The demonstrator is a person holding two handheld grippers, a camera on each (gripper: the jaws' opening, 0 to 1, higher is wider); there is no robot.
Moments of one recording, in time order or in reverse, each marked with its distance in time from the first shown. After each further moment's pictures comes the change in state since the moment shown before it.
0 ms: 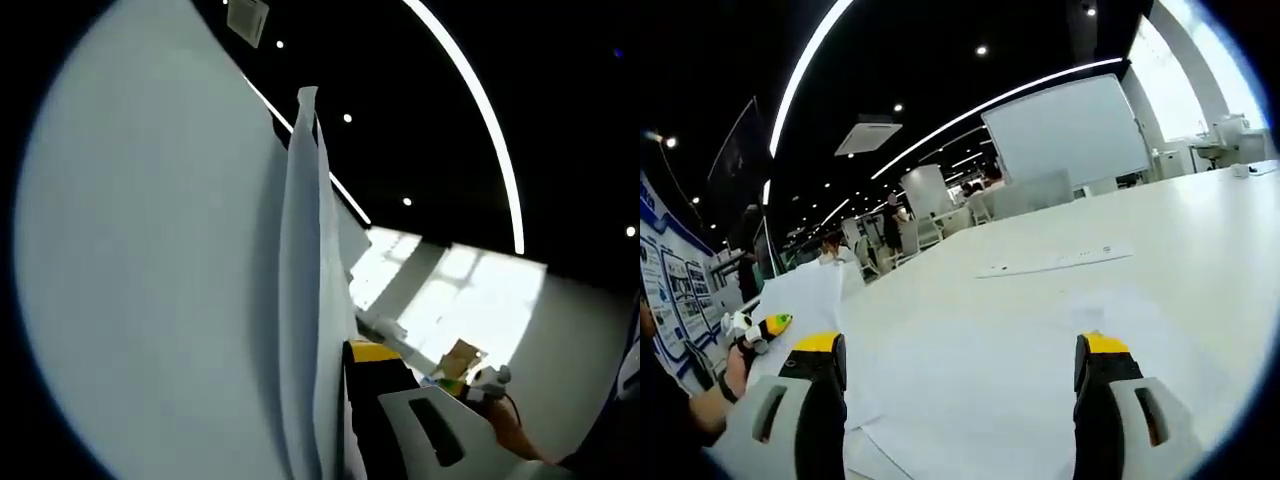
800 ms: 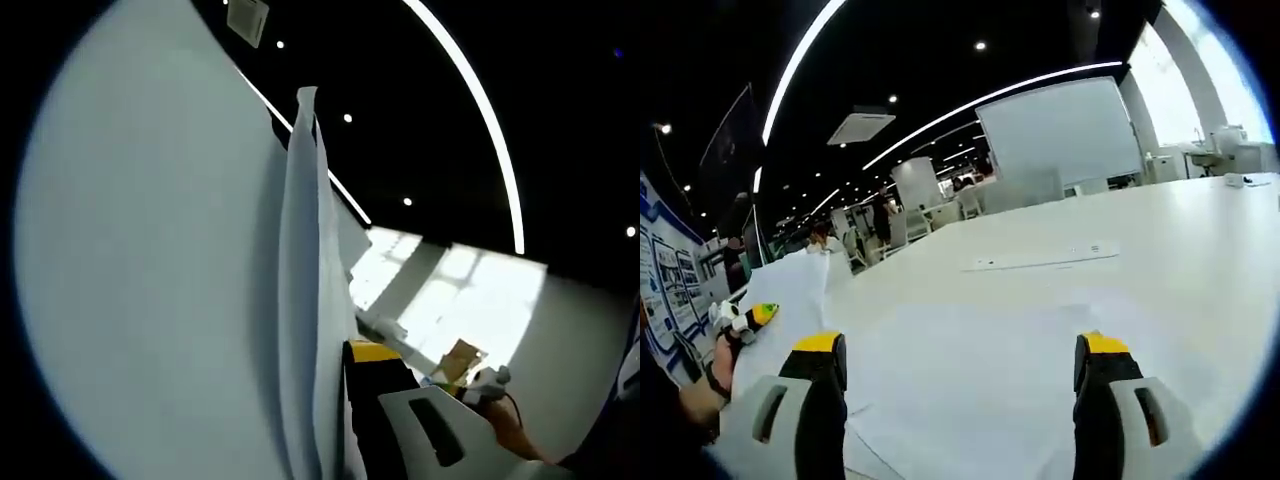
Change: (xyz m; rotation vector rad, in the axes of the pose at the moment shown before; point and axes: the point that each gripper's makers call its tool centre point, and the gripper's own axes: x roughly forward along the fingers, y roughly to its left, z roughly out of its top) left arm 0.000 -0.002 -0.001 0.000 0.000 0.001; right arm -0.001 -0.007 -0.006 -0.037 0.028 -0.055
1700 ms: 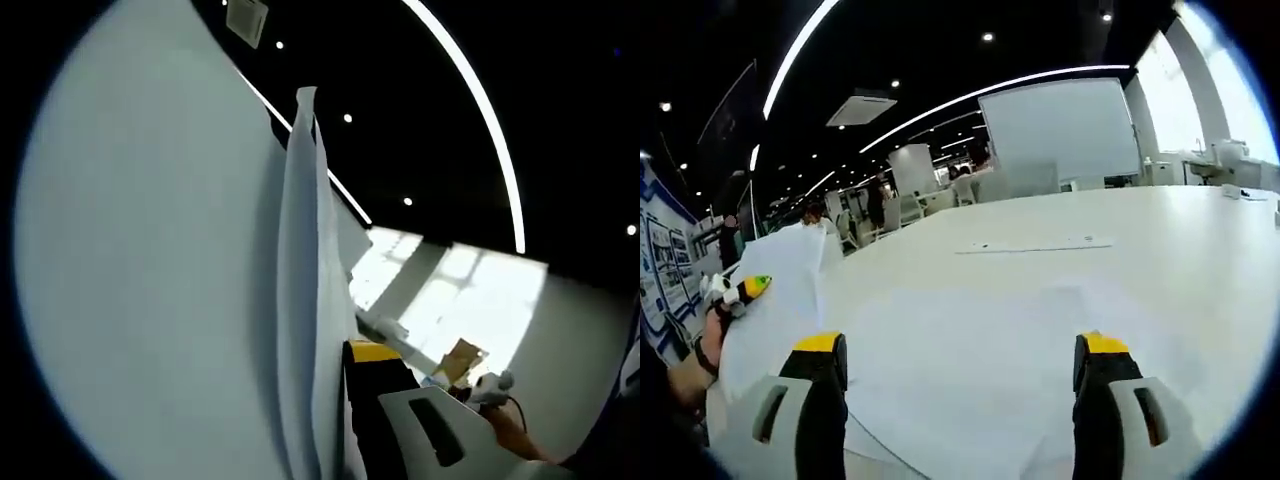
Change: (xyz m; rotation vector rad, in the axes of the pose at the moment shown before) left arm 0.000 0.002 0.001 0.005 0.000 0.003; right arm -0.008 0.002 -0.023 -0.072 0.052 -0.038
